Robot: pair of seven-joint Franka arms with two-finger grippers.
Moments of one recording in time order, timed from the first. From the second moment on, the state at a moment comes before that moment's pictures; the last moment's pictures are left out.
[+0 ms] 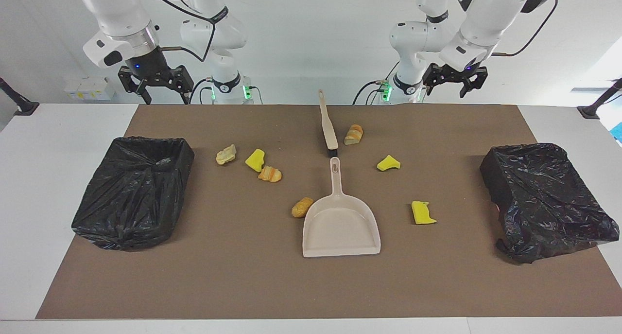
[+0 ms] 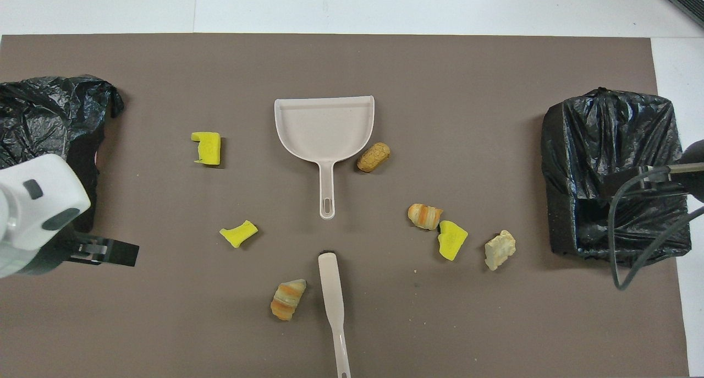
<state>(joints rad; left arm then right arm) -0.18 -0.30 -0.09 -2.01 -0.01 1.57 -0.09 -0.05 -0.08 0.06 -1.63 -0.01 1.51 0.01</state>
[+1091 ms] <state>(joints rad) -0.46 -0.23 -0.09 -2.38 -0.18 2.10 -0.44 0.00 0.02 0.10 -1.61 -0.01 1.54 0.01</state>
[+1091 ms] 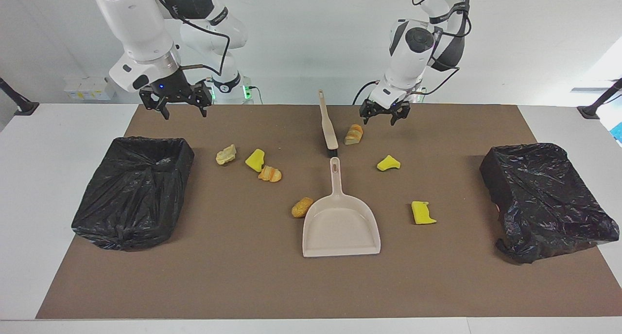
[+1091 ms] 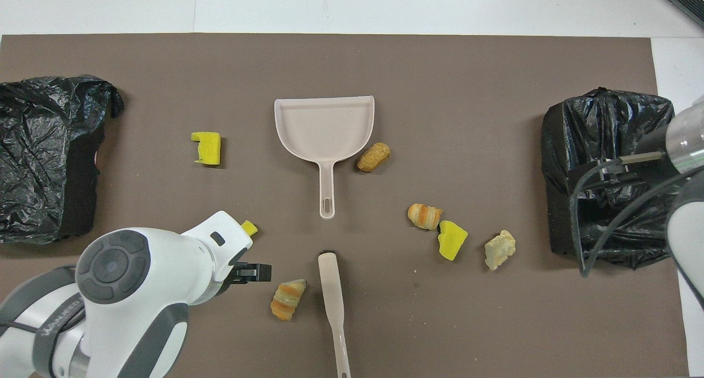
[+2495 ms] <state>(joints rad) -0.94 -0.17 -0.09 -2.46 -0.19 2.24 -0.85 0.41 0.31 0.11 -1.57 0.03 1.84 0.55</state>
